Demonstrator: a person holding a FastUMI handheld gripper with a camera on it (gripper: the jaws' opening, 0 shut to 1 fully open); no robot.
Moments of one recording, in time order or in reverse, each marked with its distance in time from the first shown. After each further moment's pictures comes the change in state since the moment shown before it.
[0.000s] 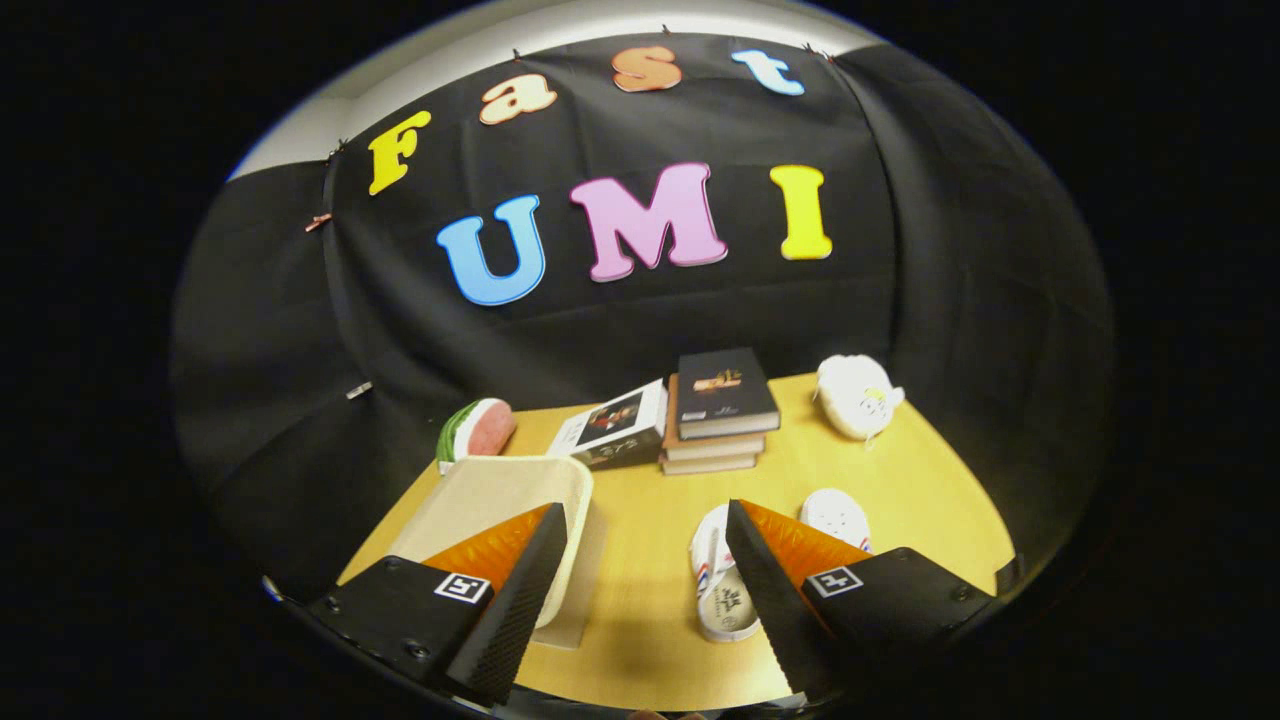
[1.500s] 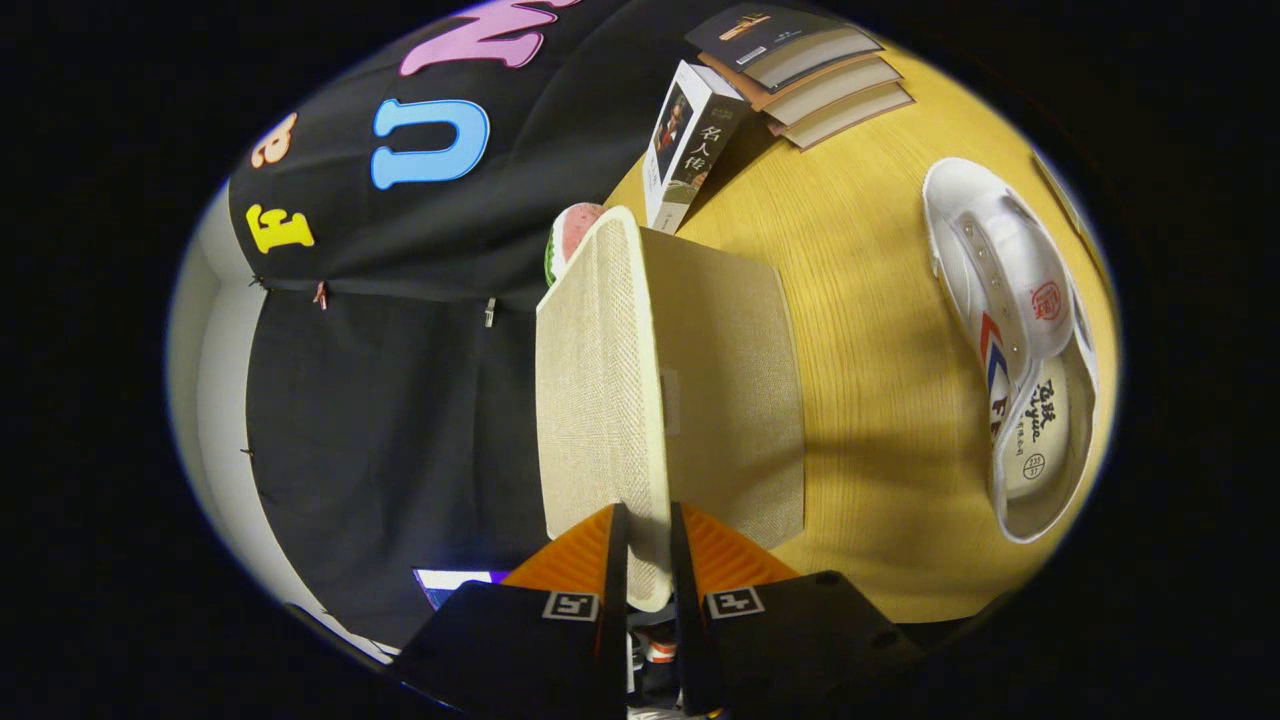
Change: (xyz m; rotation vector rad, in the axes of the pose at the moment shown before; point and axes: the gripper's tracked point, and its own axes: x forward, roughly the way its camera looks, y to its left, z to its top) arm 0.073 0.086 -0.127 0.634 0.789 0.510
